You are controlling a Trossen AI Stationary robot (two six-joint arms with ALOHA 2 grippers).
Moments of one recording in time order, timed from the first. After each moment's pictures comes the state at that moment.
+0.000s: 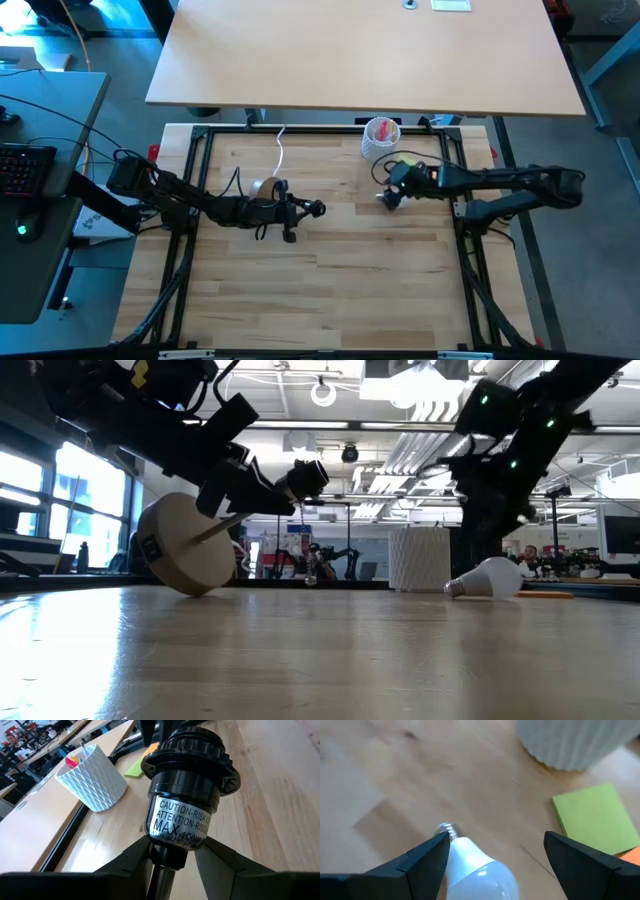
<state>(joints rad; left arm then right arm) -0.12 1.53 0.54 0.60 -0.45 0.31 -0.23 1.17 0.59 -0.45 0.34 0.44</state>
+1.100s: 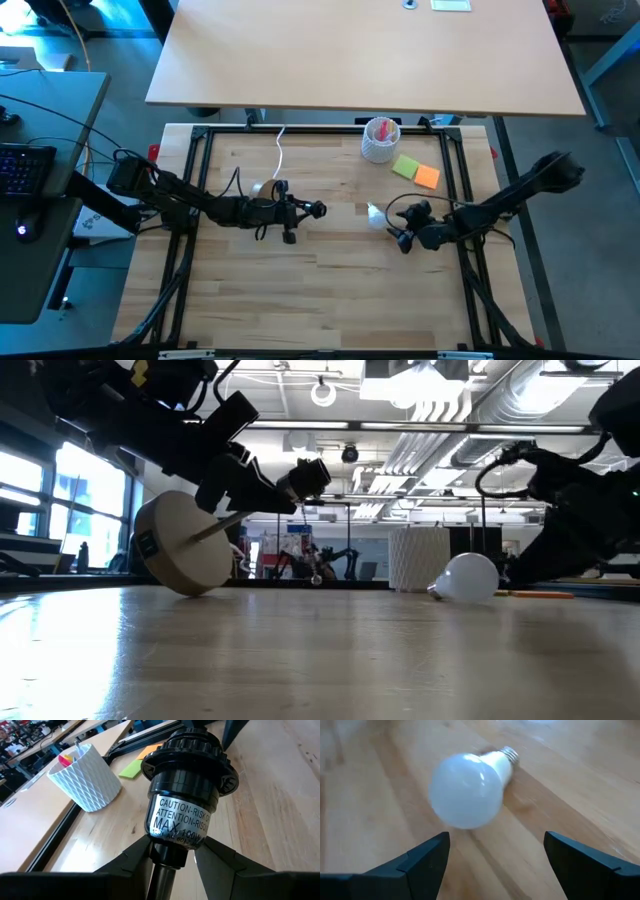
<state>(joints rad) -0.12 1.53 0.54 0.60 -0.42 0.27 0.41 1.11 0.13 0.15 0.64 0.80</state>
